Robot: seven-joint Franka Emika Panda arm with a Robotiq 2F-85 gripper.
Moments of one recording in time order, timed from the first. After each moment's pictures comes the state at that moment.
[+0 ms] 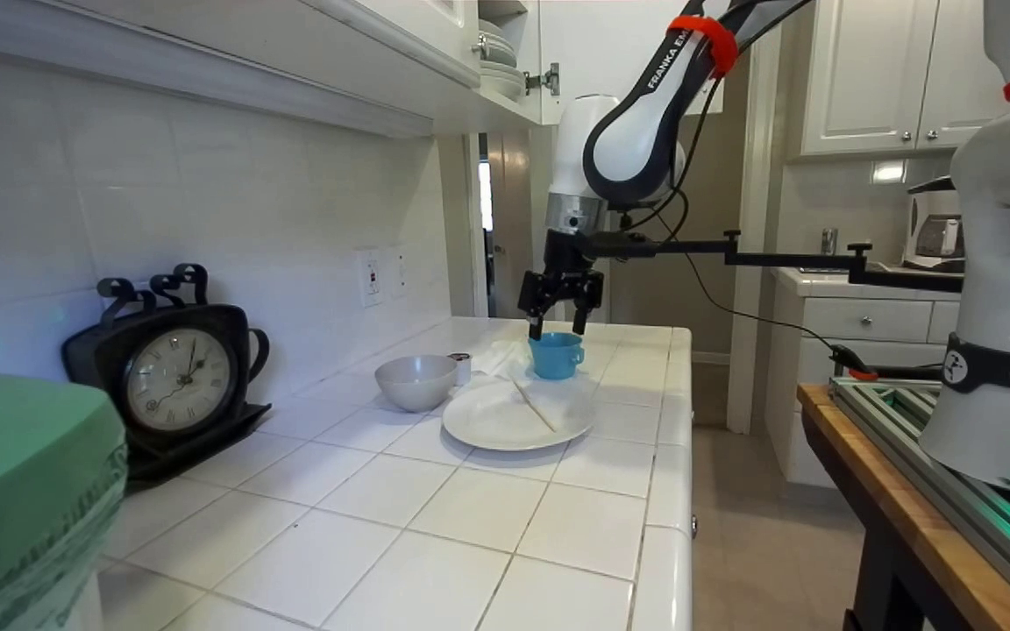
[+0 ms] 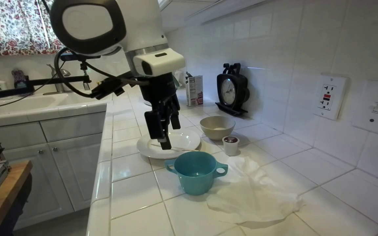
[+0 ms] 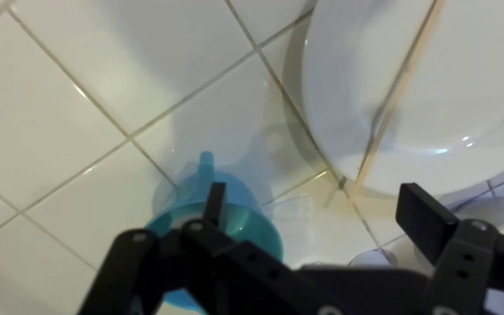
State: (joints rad) arm -0.13 0.16 -0.08 -2.41 0.05 2.75 0.44
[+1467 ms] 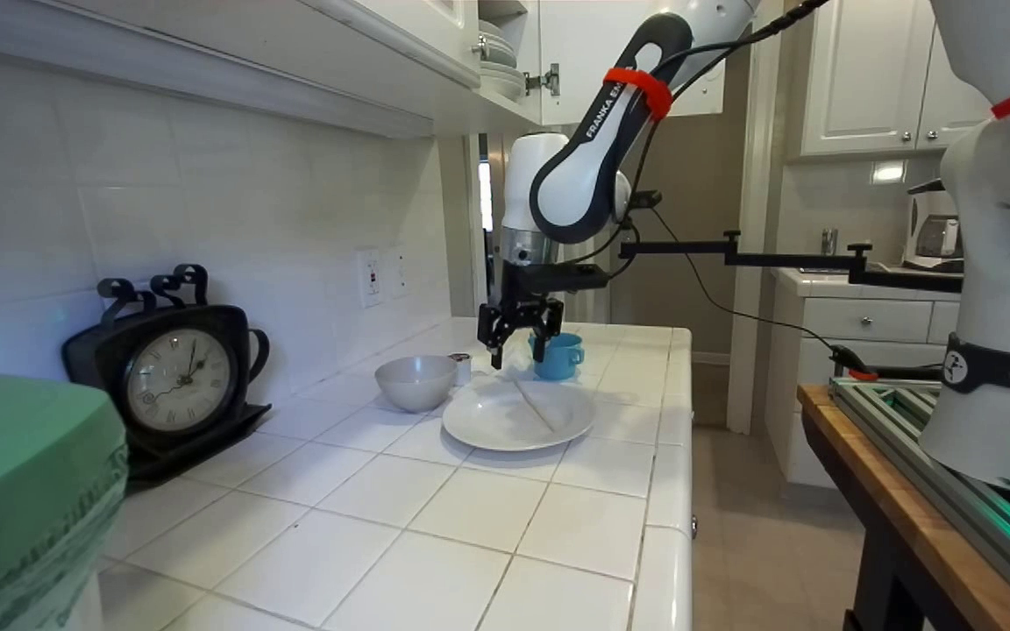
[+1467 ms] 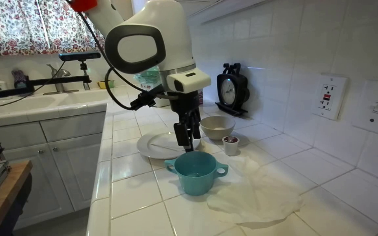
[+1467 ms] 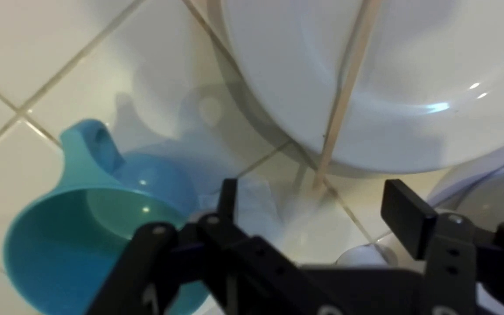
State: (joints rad) arm -0.02 0.39 -0.15 -2.18 0.06 2.74 0.56
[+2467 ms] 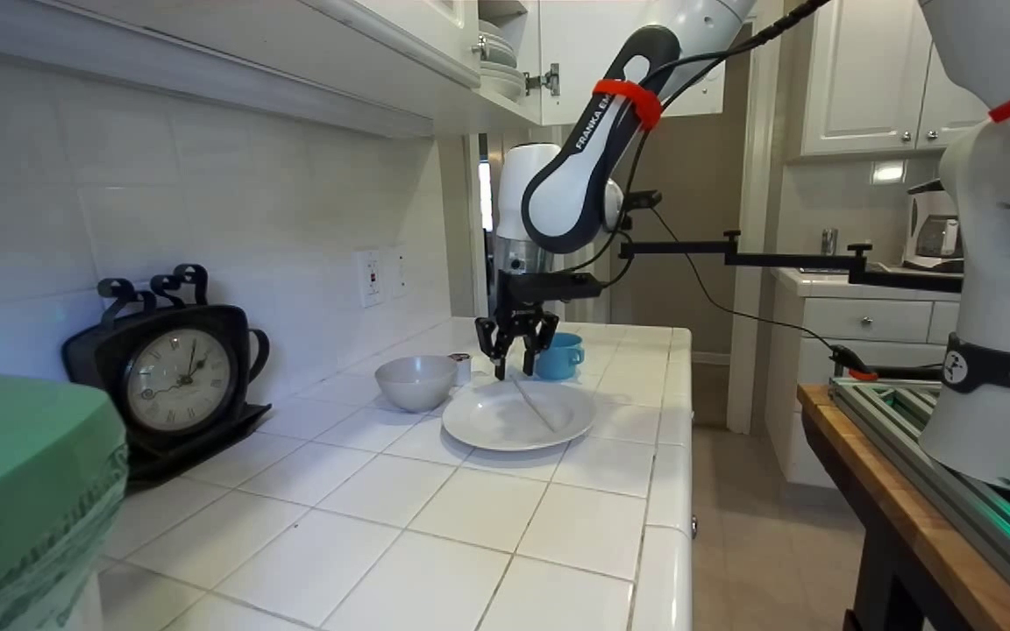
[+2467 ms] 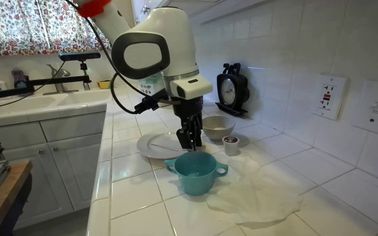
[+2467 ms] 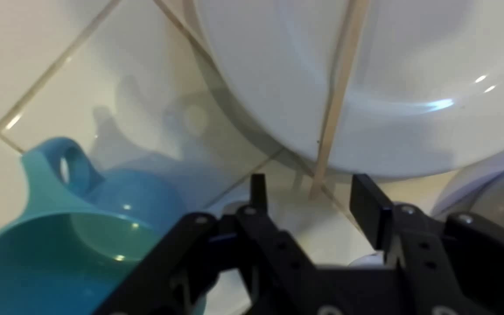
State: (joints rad) arm -0.01 0.44 -0.16 -2.15 0.08 2.74 0.59
